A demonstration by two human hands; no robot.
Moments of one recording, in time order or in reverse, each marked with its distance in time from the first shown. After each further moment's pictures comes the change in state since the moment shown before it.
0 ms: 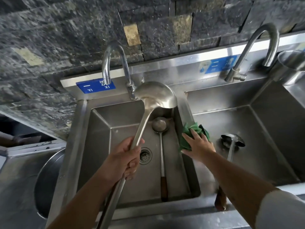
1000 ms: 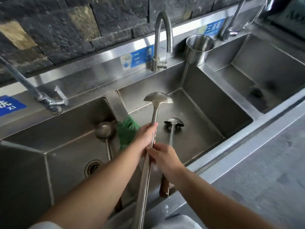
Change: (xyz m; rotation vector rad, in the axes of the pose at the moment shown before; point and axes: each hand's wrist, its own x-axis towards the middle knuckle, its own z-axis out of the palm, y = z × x) left_hand 0.216 -0.097 0.231 0.291 -0.069 -0.138; right_hand -0.119 0.034 -0.018 1.517 0.207 0.413
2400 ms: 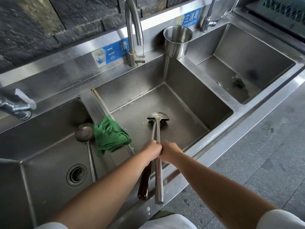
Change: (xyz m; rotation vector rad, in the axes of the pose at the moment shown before) left_hand -0.003 -0.039 0.098 0.524 -0.102 -0.218; right_hand 0.070 0.041 -0.094 -1.061 -0.063 0.184
